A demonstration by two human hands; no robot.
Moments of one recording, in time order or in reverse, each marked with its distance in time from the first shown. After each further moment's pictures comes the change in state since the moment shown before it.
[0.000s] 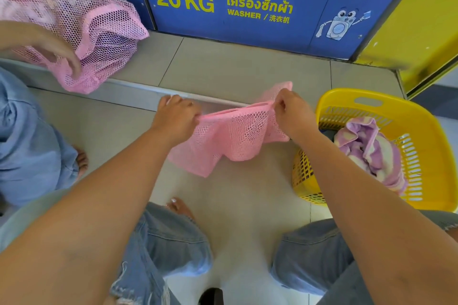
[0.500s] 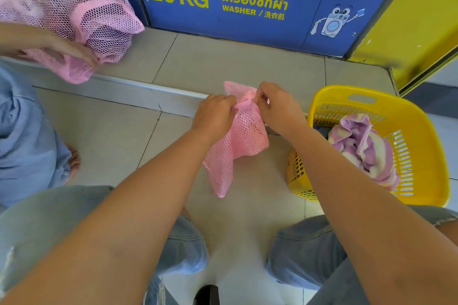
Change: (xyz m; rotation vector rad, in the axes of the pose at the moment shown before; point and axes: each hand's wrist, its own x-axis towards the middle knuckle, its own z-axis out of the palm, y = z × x) left_hand 0.023 0.086 0.000 -0.373 0.148 0.053; right_hand -0.004 -0.025 -0.006 0.039 -0.003 -0.207
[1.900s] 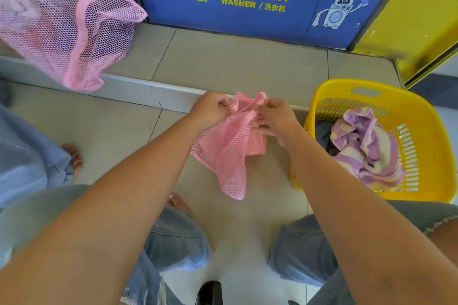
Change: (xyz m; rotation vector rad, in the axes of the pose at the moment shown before) left_hand 0.005 -0.008 -0.010 -0.519 -0.243 -0.374; right_hand -0.011 -0.001 0.020 0.883 -0.155 0.777
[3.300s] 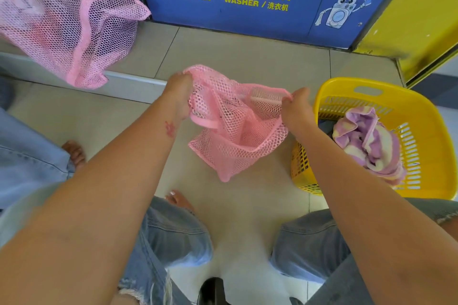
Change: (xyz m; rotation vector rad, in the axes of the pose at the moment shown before) left_hand 0.000 0.007 -0.055 -0.826 0.284 -0.417; right_hand 0.005 0.002 -0.022 -0.457 0.379 -0.193
